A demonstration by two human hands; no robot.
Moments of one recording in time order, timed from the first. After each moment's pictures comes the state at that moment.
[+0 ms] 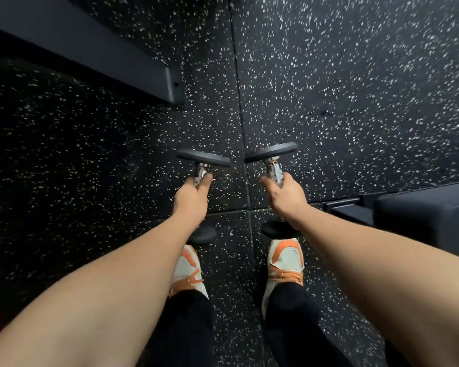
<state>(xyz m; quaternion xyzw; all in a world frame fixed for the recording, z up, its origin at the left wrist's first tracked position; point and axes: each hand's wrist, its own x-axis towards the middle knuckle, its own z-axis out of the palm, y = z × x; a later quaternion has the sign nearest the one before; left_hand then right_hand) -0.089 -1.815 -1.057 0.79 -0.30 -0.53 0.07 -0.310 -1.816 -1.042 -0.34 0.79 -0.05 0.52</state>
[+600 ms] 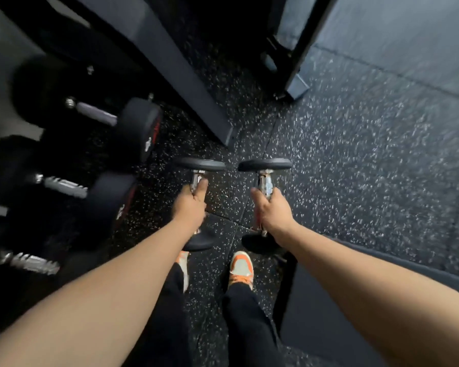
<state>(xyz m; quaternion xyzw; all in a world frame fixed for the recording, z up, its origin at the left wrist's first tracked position) -0.090 -1.782 -0.702 0.83 -0.10 -0.48 0.28 -0.273 -1.848 -0.689 -0.49 0.66 -0.04 0.57</state>
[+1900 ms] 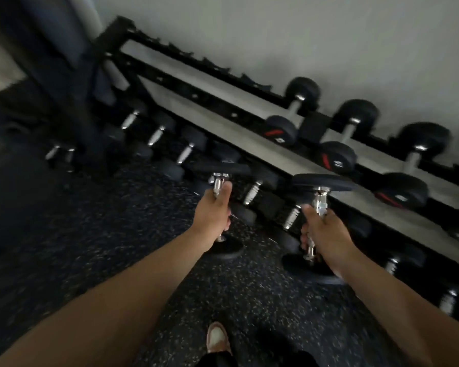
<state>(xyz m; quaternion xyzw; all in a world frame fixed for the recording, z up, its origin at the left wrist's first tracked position) -0.164 -0.937 -0.324 0.62 0.40 0.09 0.67 -0.056 -1.151 -0.312 -0.79 0.01 0.26 0.55</state>
